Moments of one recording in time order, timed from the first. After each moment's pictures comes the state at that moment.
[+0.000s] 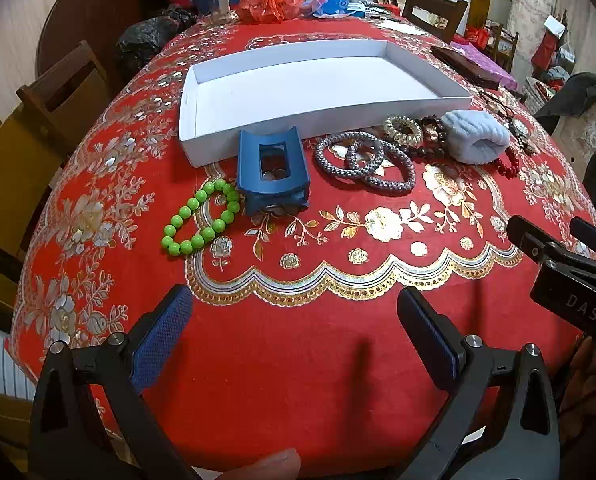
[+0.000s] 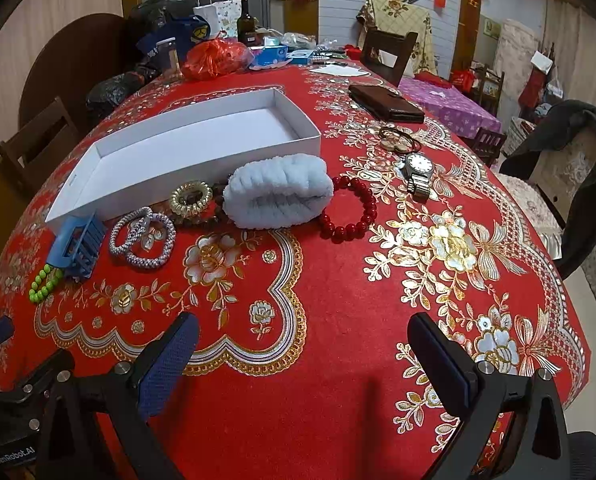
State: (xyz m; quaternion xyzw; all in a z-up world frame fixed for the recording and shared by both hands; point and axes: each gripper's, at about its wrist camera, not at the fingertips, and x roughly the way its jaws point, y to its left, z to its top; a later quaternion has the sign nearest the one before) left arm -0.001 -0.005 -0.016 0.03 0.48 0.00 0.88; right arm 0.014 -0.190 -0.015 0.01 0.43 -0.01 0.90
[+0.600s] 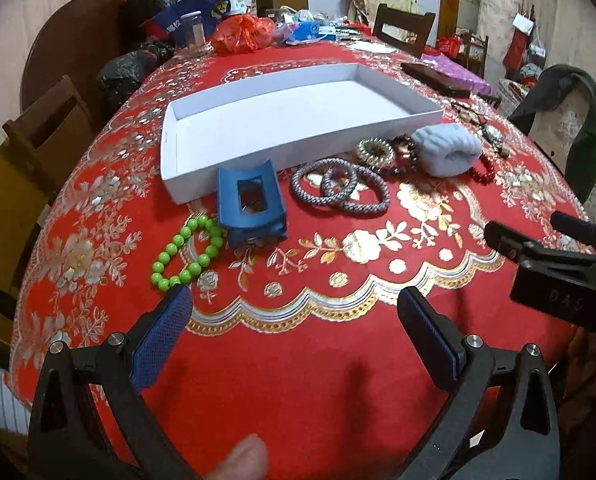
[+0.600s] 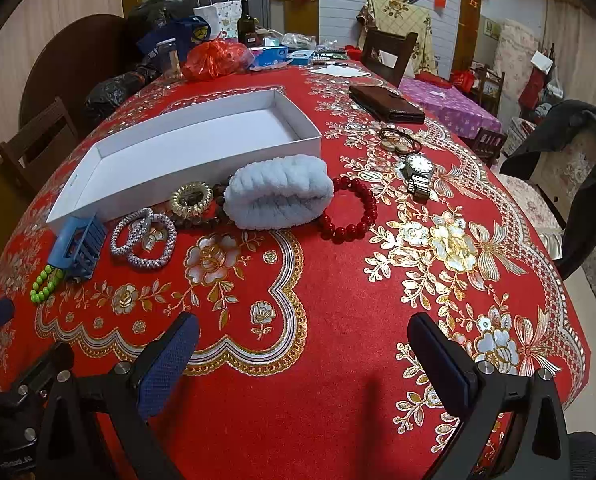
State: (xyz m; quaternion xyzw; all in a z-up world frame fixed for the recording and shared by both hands) left arm -0.004 -0.012 -0.009 0.05 0.43 -0.05 0.90; right arm 0.014 -0.190 -0.014 0.02 0.43 -0.01 0.90
